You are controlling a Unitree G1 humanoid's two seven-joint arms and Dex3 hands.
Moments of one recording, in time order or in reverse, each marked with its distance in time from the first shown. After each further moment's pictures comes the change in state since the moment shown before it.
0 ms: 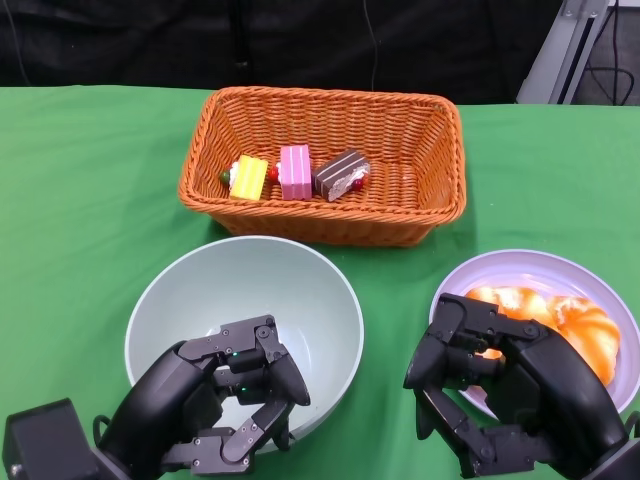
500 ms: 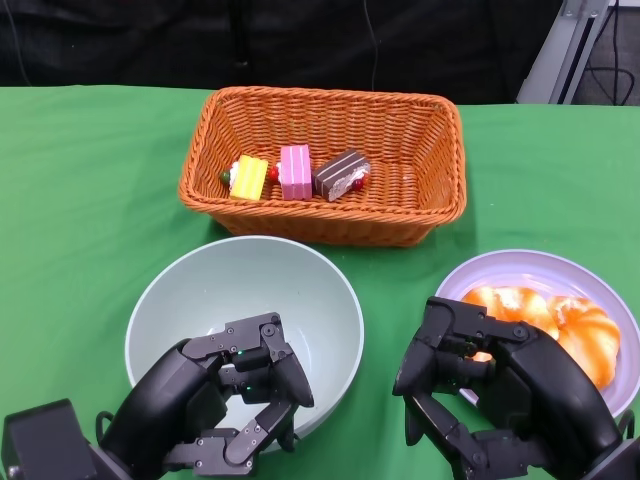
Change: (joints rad) left arm 0.007 0.000 -0.001 -0.036 -0.001 0.012 -0.013; right arm 0.003 -0.014 0.028 -0.035 -0.003 0.032 -0.009
